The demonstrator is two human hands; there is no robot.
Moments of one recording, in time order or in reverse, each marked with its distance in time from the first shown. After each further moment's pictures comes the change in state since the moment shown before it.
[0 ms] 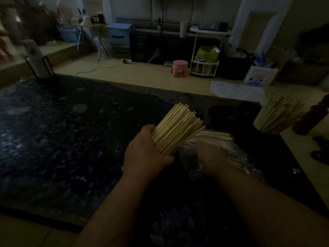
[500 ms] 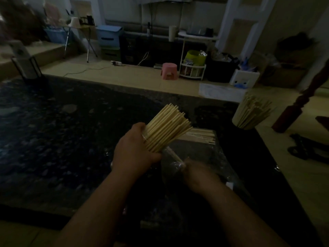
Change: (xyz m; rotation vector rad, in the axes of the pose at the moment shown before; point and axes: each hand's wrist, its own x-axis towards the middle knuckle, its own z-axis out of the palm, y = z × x) left_hand -0.024 0.013 -0.010 0.026 0.003 0.064; right_hand -0.097 -0.010 0.002 0.232 -0.089 -0.001
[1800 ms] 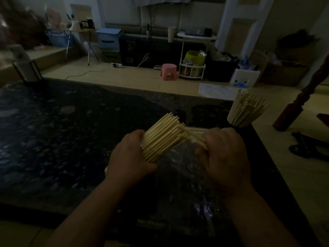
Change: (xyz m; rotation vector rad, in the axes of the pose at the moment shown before) left_hand -0.016 -0.005 0.015 0.163 -0.009 0.088; right_hand -0.059 0.013 -0.064 -0.034 1.044 -0.520
